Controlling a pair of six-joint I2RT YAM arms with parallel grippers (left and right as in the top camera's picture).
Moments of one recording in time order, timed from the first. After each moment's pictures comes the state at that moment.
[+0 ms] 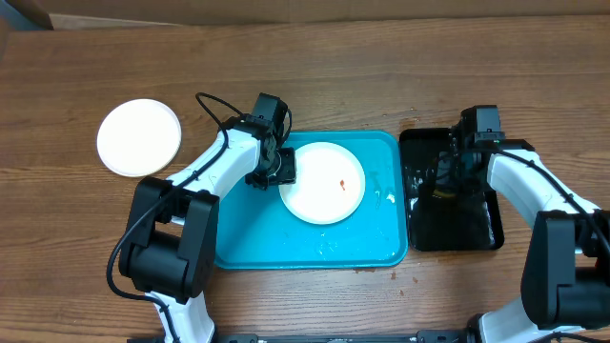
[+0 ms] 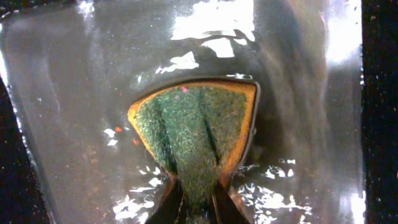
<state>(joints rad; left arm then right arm) -0.33 1.95 1.26 -0.73 0.14 -0.39 0.01 1.74 0.99 -0.58 -0.03 0.17</state>
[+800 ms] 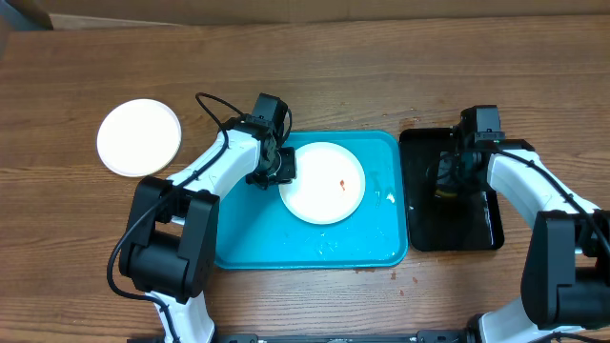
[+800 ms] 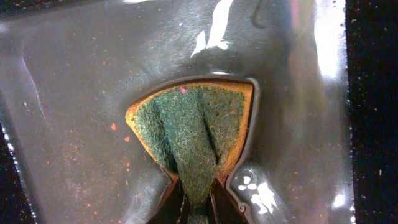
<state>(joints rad) -0.33 1.95 1.25 -0.71 0.14 -0.39 0.01 1.74 0.99 -0.58 0.00 0.17</state>
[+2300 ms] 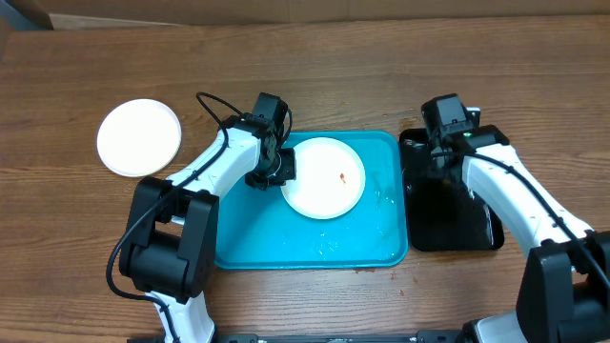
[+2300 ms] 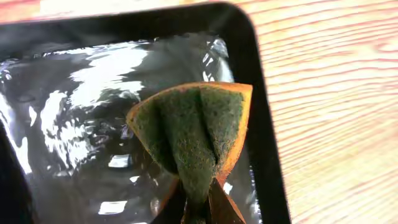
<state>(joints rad) -0.33 1.95 1.27 -0.76 0.14 -0.39 0.22 1.66 1.12 -0.80 0.47 0.35</state>
